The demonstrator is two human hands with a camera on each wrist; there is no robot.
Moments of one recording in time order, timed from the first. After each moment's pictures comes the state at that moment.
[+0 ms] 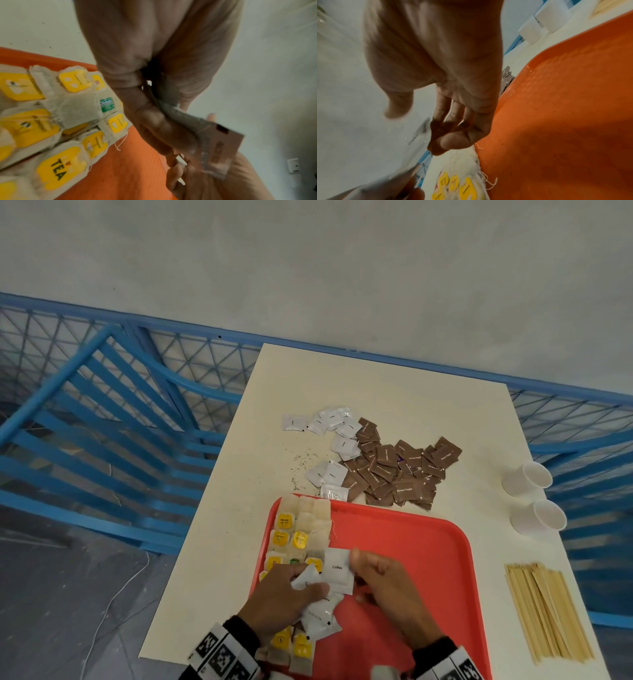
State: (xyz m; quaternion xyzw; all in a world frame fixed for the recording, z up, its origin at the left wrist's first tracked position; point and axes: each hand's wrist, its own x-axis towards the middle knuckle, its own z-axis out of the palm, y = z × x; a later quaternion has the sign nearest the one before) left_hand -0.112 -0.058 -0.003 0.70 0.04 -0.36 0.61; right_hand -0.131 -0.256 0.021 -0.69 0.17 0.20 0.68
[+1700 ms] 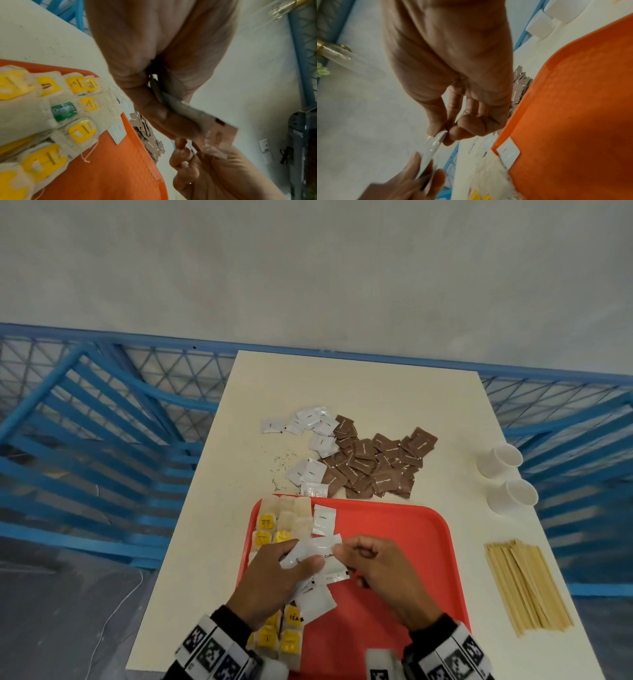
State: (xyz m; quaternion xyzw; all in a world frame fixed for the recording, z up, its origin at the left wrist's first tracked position) left_hand -0.103 -0.080 0.029 0.73 -0.03 -0.27 0.63; right_hand -0.133 -0.276 0.044 -0.69 0.17 0.16 0.69
